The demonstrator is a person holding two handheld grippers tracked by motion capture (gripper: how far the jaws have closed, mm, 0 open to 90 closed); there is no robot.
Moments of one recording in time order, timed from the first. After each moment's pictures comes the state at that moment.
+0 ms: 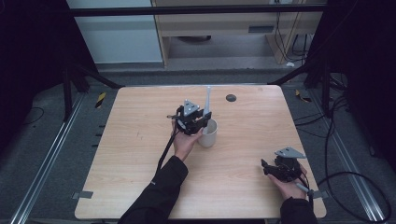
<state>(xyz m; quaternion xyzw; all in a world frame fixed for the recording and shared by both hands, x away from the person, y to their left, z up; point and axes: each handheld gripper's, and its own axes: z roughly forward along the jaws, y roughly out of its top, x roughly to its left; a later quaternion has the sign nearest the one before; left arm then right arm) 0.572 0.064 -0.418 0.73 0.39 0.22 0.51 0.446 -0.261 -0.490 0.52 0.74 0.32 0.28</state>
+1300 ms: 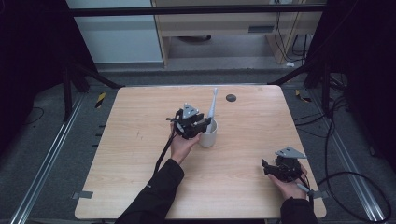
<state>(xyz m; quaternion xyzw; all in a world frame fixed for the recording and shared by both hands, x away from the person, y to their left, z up) 0.561 0.075 -0.420 0.75 0.37 0.20 0.50 0.445 -0.262 -0.489 0.52 0.74 0.32 0.28</state>
